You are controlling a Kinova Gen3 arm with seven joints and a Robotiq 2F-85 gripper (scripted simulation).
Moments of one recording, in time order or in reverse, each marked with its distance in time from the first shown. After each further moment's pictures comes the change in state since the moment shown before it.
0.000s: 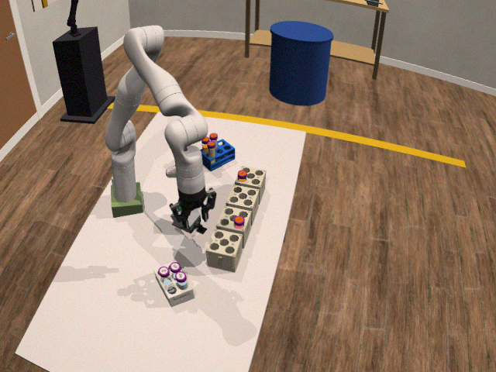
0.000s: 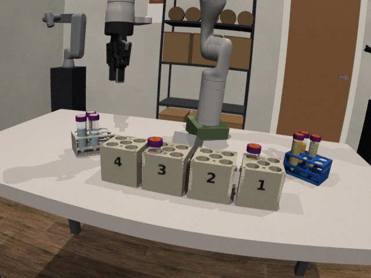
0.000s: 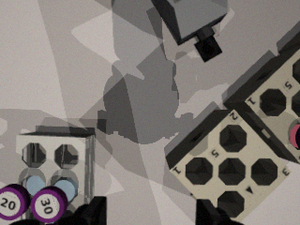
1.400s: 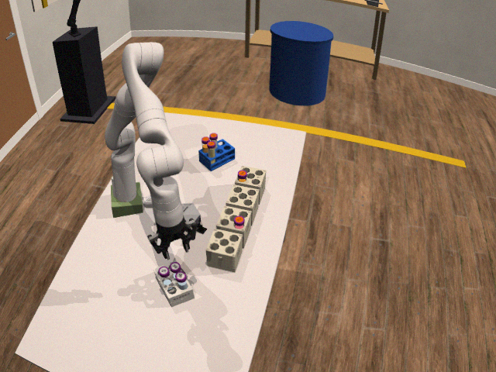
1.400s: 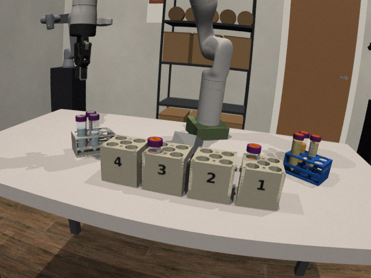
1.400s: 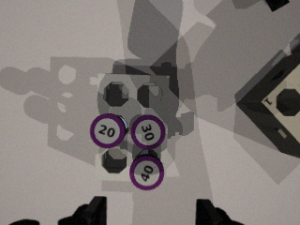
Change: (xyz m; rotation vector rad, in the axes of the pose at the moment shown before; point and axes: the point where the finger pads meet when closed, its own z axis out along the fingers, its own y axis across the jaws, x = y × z) arm -0.076 -0.098 -0.001 0.003 -0.002 0.004
